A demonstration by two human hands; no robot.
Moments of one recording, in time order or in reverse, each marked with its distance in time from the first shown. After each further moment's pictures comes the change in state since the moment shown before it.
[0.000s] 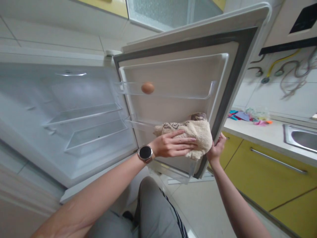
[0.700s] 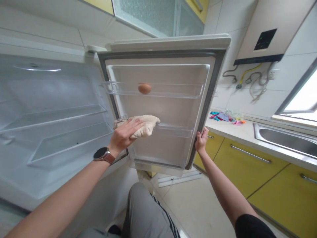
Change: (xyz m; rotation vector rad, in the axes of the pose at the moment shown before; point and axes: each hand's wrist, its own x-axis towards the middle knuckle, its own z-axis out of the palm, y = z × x) left_hand -0.118 -0.045 -0.034 -0.028 -0.031 -0.713; right_hand 0.037 0.039 0.026 0.075 -0.056 -0.023
